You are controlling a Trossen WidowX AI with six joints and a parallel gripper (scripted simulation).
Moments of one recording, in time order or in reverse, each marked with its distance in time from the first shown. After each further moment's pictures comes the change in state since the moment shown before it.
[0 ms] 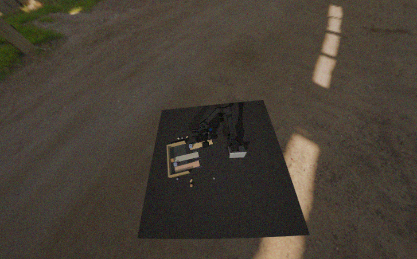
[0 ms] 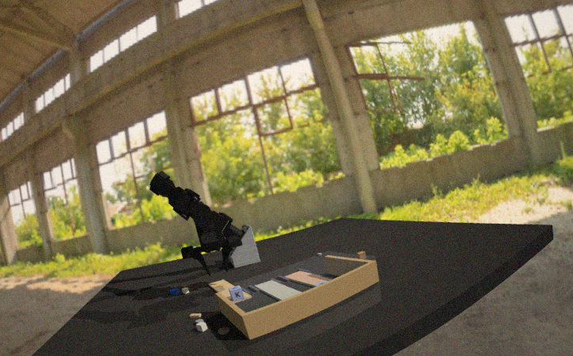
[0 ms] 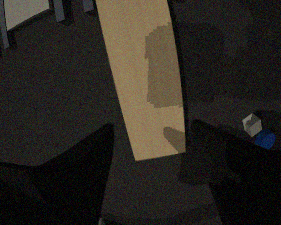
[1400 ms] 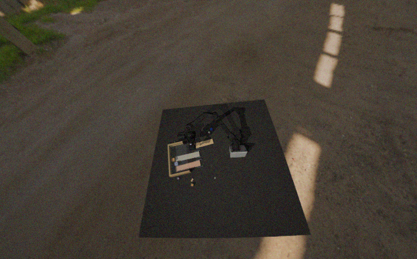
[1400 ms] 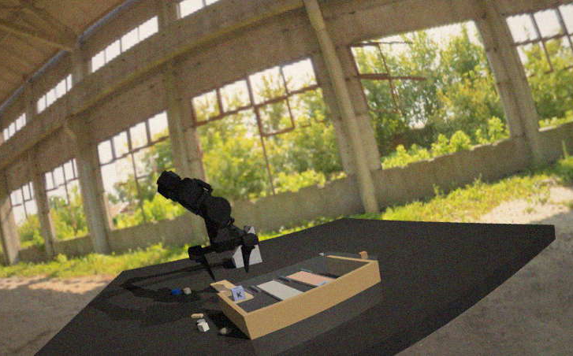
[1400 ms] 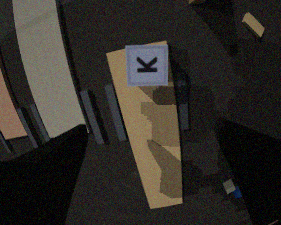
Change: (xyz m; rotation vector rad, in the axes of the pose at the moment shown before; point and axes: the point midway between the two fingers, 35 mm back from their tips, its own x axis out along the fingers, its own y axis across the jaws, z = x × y) arm -0.017 0.016 0.130 0.014 -0.005 -0.002
